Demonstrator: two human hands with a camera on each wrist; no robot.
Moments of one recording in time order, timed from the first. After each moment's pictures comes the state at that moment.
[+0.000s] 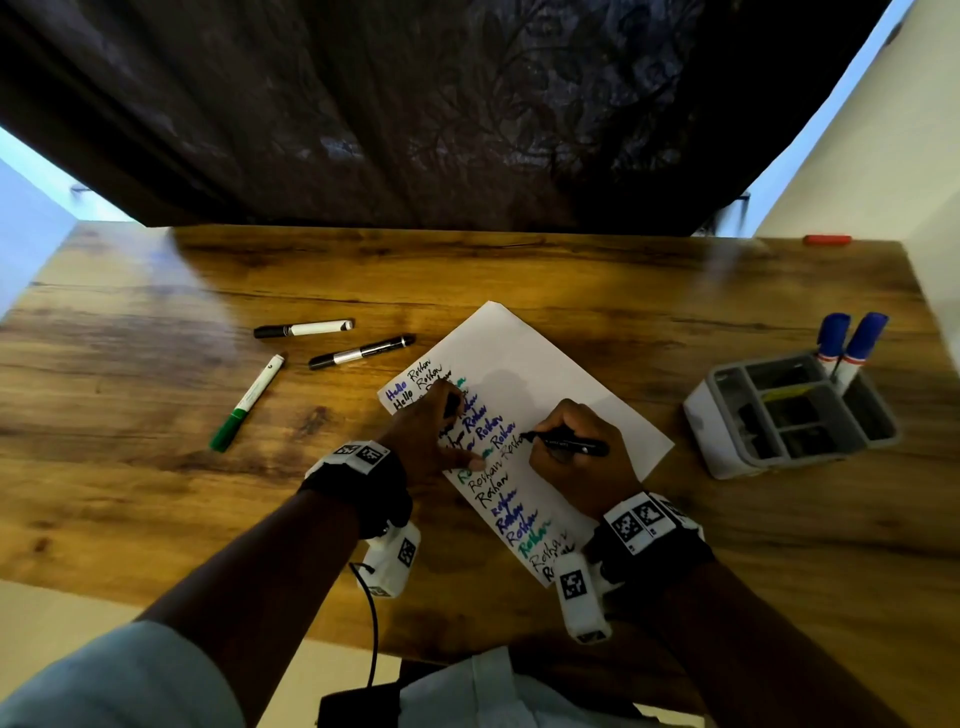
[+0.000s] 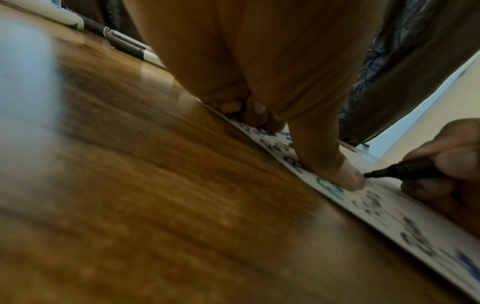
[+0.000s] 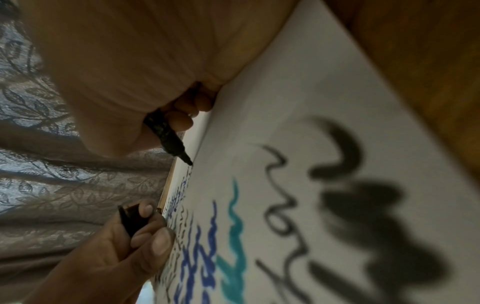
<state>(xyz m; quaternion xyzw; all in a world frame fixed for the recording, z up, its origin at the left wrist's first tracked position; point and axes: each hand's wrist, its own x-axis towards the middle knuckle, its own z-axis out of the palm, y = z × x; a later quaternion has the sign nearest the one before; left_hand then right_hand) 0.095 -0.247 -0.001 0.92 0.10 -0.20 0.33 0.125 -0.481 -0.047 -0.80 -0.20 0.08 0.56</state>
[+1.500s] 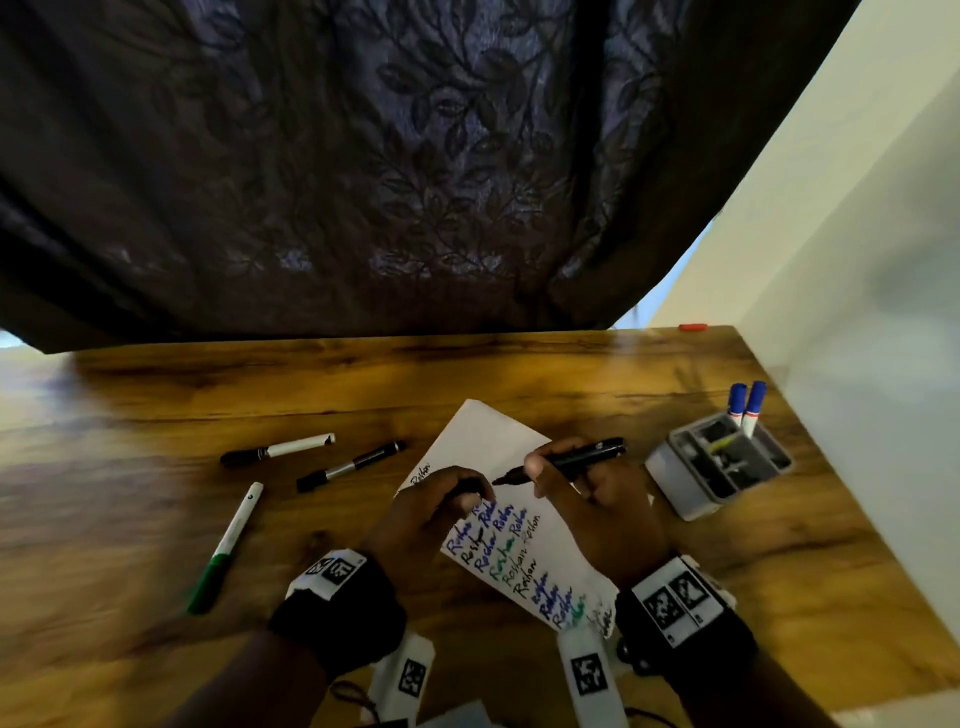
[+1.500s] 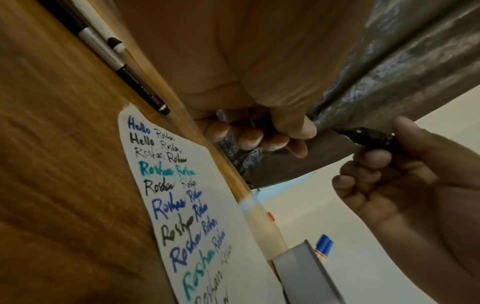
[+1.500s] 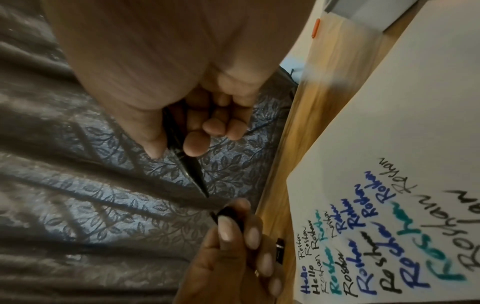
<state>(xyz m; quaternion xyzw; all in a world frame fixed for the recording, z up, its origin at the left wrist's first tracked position) 0.085 -0.202 0.059 0.81 -0.11 -0.11 0.57 0.085 -0.412 0.111 -0.85 -0.10 -0.03 0.52</state>
